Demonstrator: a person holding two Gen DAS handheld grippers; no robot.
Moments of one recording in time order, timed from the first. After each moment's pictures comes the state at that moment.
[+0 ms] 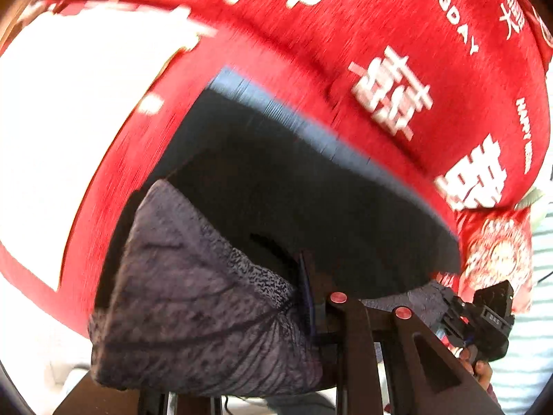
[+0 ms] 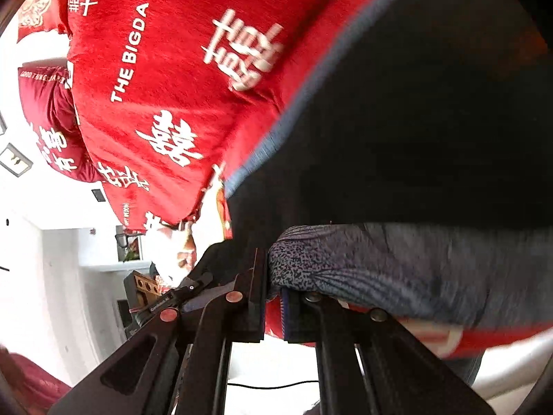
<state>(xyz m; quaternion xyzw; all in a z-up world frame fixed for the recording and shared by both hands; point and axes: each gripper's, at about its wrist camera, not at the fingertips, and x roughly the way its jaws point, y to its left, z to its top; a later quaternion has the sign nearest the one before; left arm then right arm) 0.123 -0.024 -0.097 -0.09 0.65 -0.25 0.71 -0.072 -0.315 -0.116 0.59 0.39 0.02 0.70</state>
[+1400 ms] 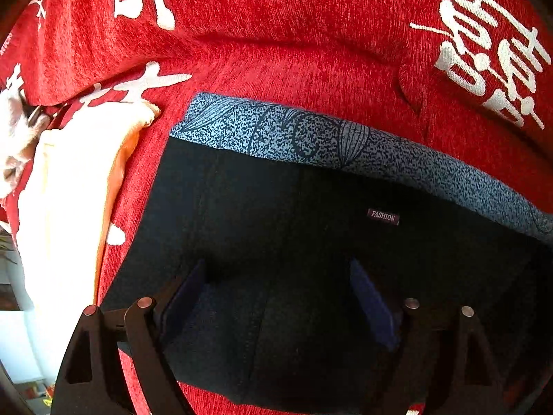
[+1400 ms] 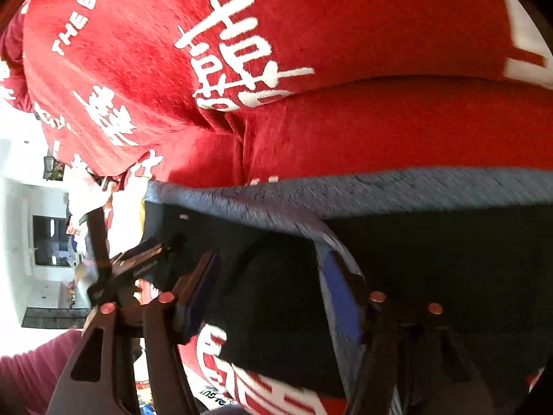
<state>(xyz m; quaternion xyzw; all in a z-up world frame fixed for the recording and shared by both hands) 0.203 -0.152 -0.196 0.17 0.61 -0.10 0.77 0.070 -0.384 -0.146 0.39 0.53 0.02 0.75</state>
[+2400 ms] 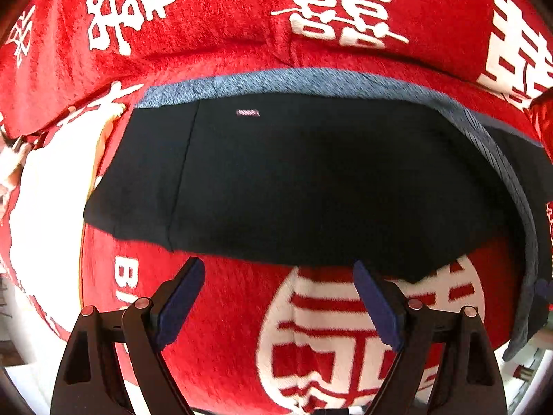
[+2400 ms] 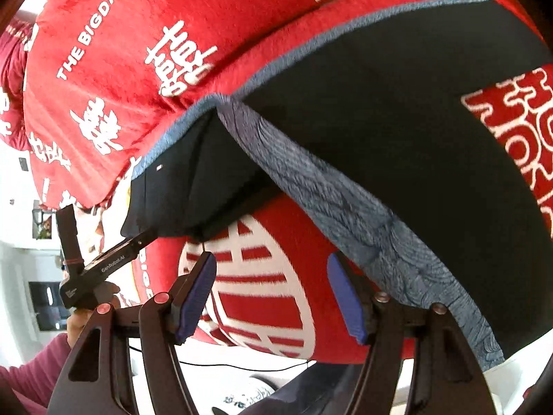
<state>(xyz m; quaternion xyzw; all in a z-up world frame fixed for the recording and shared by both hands) 0.052 -0.162 -0.138 0.20 0.59 -0.21 0.75 -0.132 -0.348 -0.118 0.45 0.50 -0.10 0.74</state>
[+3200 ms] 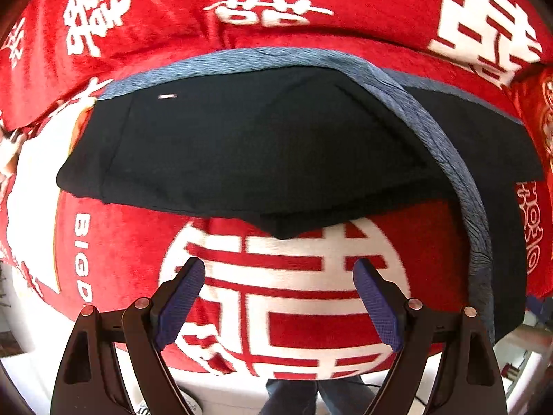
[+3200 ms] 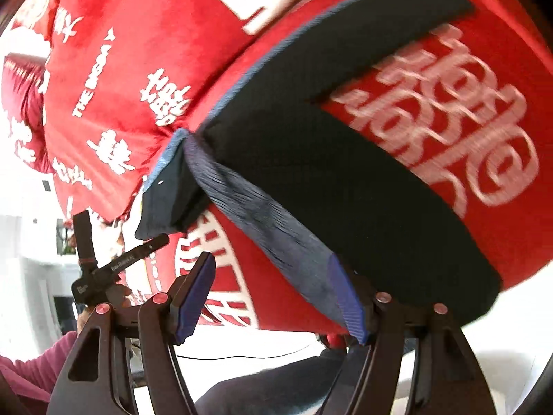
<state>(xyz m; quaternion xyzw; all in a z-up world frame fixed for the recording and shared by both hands) -0.034 -0.233 -0.123 0.20 0.62 -0.21 0.73 -0.265 -0.419 -0.117 0.51 0.45 -0.10 0.73</state>
